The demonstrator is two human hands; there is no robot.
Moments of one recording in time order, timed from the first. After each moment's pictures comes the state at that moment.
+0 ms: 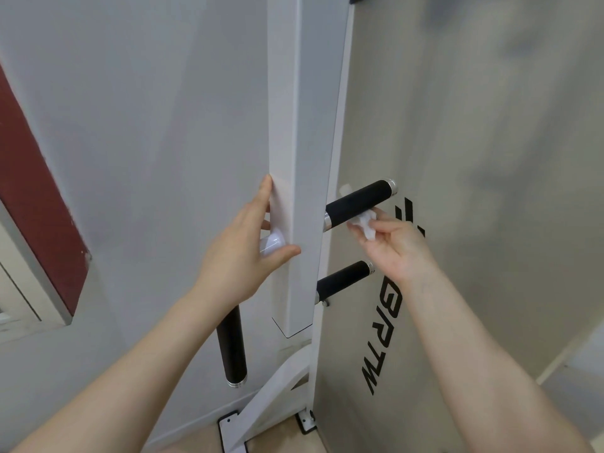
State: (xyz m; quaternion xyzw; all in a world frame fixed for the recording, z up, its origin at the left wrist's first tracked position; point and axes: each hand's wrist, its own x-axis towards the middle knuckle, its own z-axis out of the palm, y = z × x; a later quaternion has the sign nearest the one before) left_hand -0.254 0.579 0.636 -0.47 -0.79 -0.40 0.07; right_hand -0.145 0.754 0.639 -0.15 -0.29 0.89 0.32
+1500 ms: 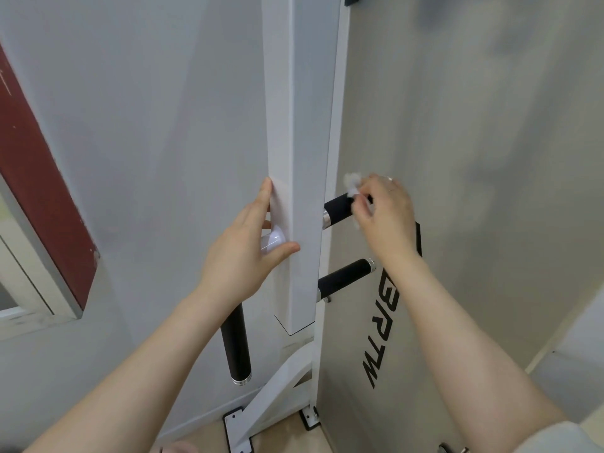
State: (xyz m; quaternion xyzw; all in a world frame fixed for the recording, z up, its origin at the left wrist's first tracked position) left_hand -0.247 0.575 0.632 -0.47 -0.79 -0.39 0.10; right_hand -0.156 0.771 0.628 -0.20 -0.82 0.11 0.53
